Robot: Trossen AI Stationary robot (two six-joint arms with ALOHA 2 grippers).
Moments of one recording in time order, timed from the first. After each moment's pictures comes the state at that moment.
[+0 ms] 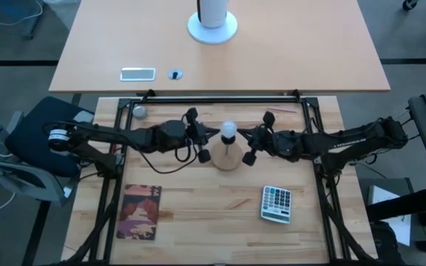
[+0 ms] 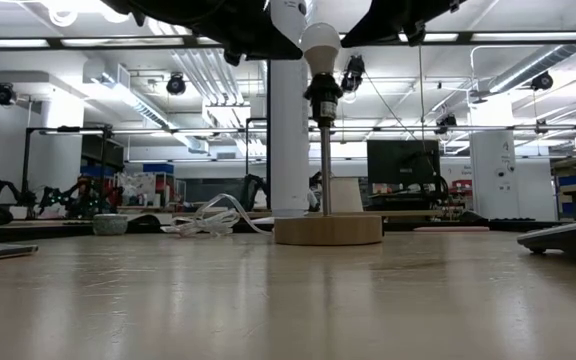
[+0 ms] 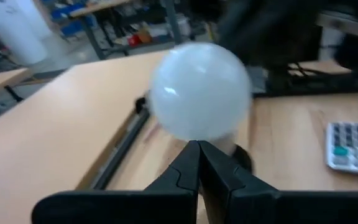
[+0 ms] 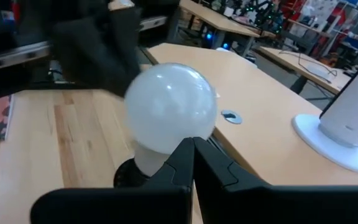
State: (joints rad) left arm 0.03 1.42 0.98 0.21 -0.31 0.17; right arm 0.11 1.20 0.86 0.08 0.64 -0.12
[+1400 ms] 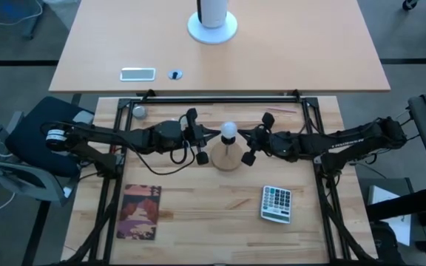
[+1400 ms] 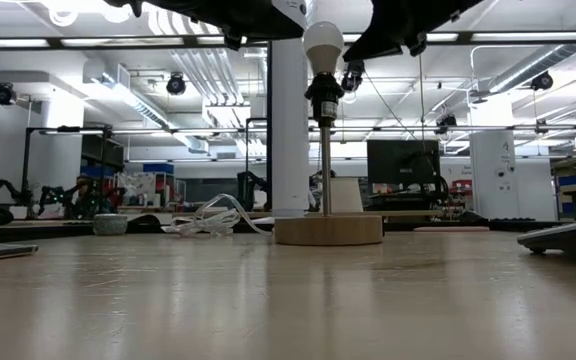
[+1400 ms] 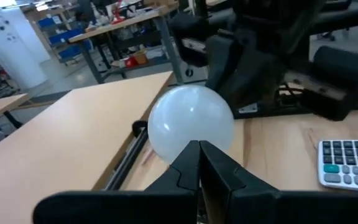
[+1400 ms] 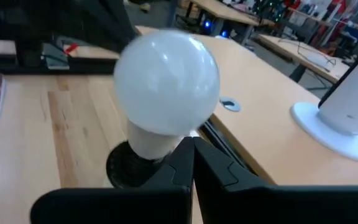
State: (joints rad) left arm 0.02 1.39 0.98 0.26 -0.29 0.22; right arm 0.10 1.21 0.84 0.05 0.65 -0.10
